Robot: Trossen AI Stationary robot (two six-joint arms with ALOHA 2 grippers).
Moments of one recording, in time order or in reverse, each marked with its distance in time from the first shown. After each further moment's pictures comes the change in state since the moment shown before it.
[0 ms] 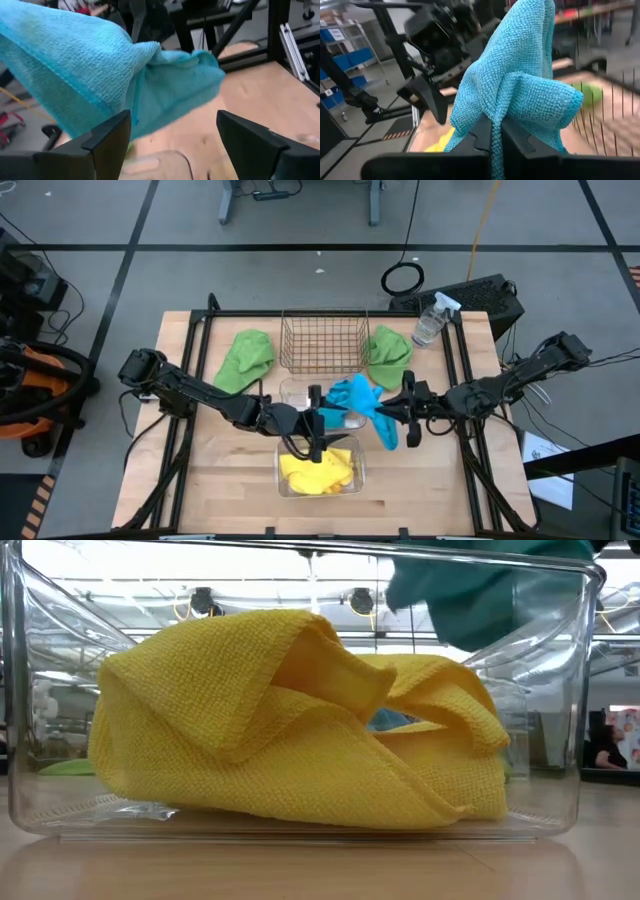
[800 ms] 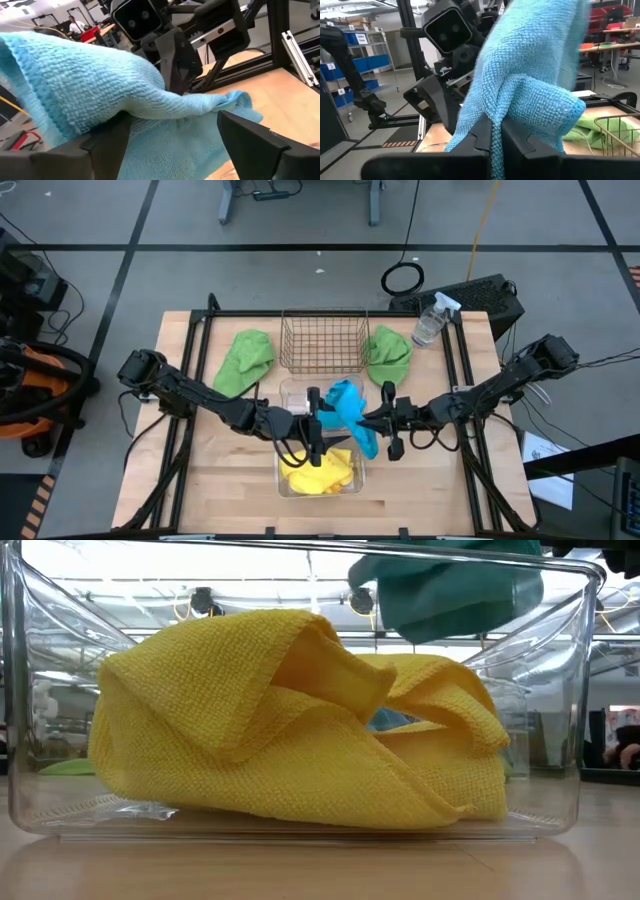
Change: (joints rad) left arm -0.030 0.000 0.000 0.076 -0.051 0.106; right arm 0.000 0.325 0.001 0.470 -0.060 -0.165
